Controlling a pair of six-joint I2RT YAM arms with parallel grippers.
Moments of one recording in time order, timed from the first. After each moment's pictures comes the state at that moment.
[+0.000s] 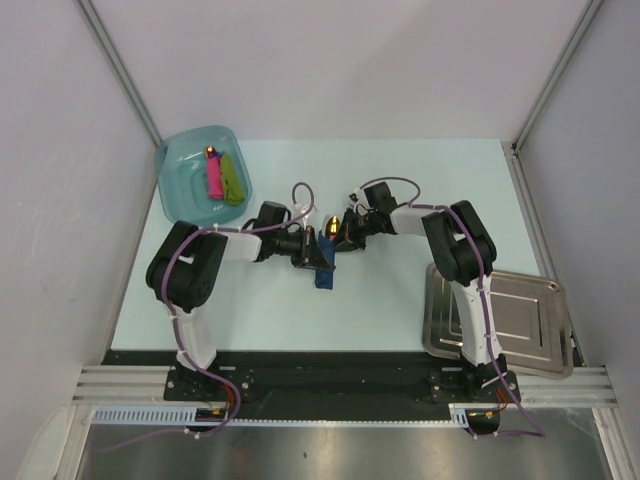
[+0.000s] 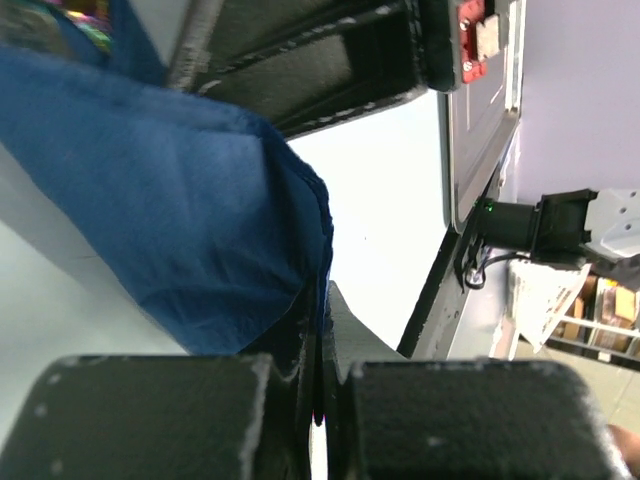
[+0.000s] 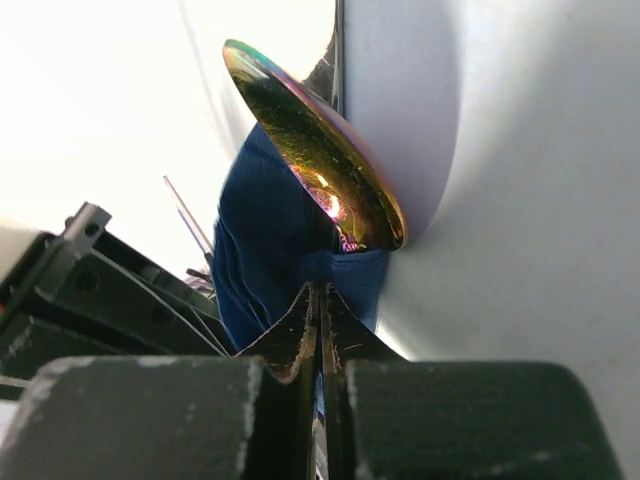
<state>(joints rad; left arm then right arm) -0.39 1.90 0.92 0.15 0.91 -0.51 0.44 2.25 1.41 -0.10 -0.81 0.78</state>
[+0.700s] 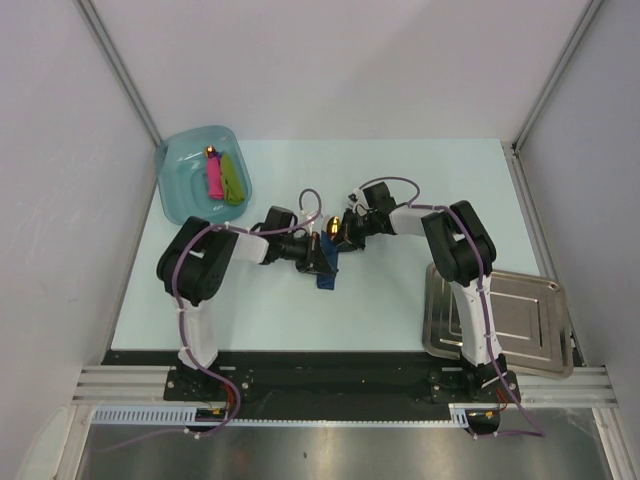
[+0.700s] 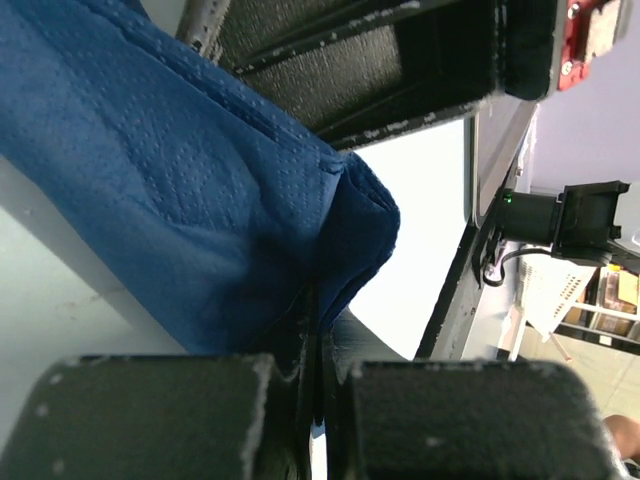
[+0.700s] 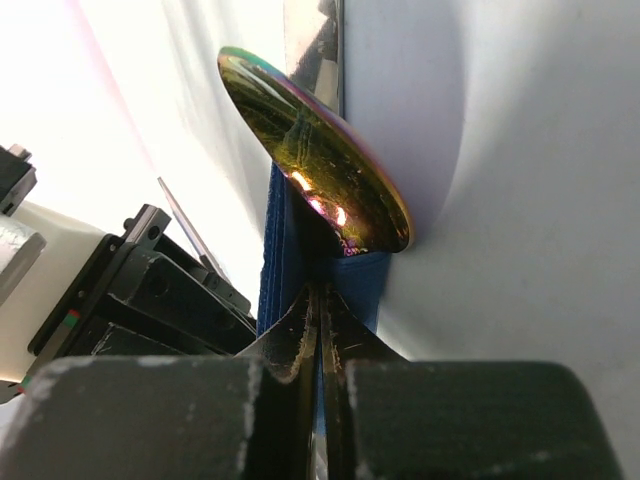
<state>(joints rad) -0.43 1.98 0.93 0.19 0.90 -0.49 0.45 2.25 1.41 -0.10 -0.79 0.78</state>
